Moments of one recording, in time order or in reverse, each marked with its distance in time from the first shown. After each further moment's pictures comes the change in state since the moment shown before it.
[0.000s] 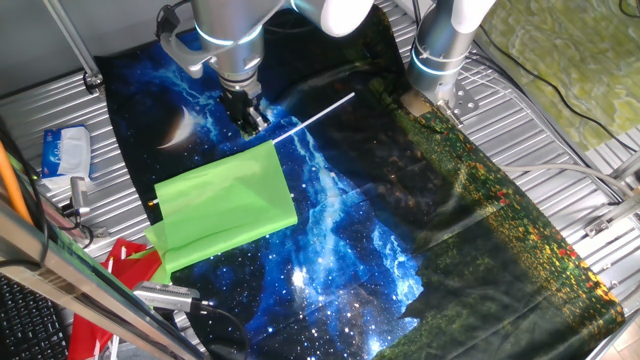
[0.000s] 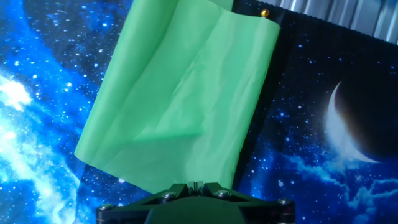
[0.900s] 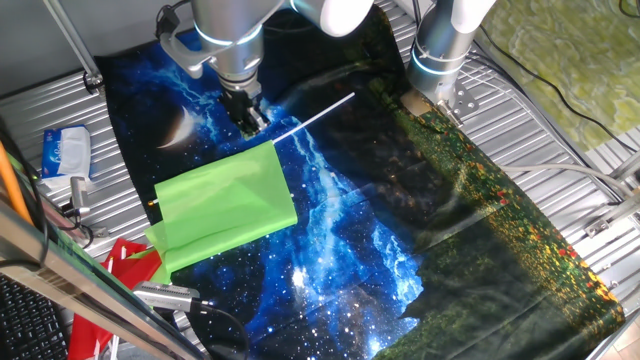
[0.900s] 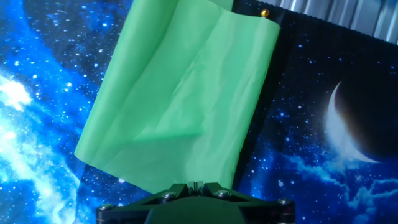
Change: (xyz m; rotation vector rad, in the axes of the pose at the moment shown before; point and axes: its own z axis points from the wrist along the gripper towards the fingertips) arm 0.001 0.000 0.000 0.007 0.012 -0.031
